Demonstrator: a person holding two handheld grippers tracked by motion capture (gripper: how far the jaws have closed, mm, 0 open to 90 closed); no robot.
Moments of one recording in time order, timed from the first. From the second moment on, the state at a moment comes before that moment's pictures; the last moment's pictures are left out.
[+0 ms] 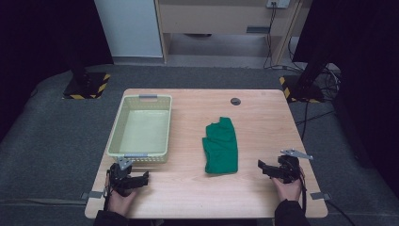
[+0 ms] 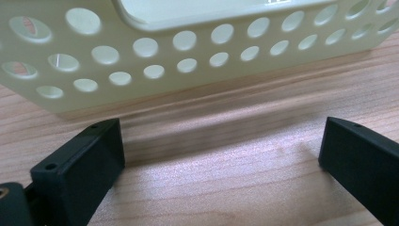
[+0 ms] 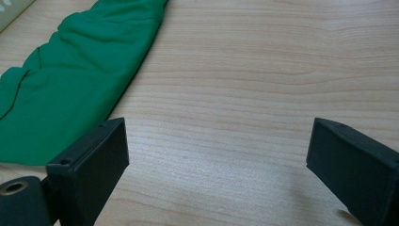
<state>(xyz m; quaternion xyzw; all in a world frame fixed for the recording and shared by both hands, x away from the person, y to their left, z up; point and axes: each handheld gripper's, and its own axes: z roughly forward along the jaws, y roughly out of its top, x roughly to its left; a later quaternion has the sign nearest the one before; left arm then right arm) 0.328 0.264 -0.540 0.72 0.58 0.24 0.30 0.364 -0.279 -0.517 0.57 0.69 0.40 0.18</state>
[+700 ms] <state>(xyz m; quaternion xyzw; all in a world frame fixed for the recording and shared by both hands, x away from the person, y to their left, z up) 0.328 0.264 -0.540 0.72 0.58 0.24 0.30 0.366 -0.273 -0.509 0.57 0.69 0.40 0.18</state>
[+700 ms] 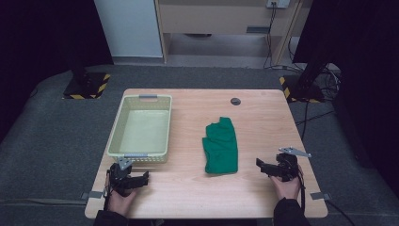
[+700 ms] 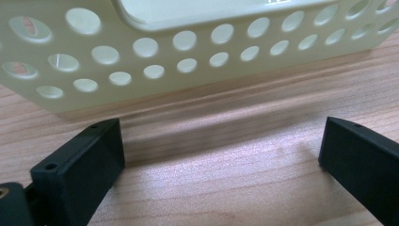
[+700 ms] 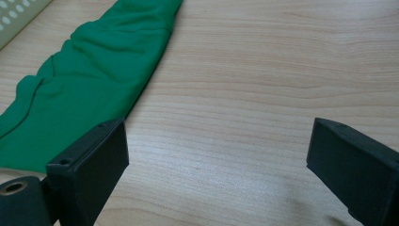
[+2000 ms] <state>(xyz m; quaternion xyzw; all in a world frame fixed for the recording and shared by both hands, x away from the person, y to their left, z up) 0.328 0.264 -0.540 0.72 0.58 0.24 0.30 0.386 -0.237 -0.497 0.54 0.70 0.43 0.15</state>
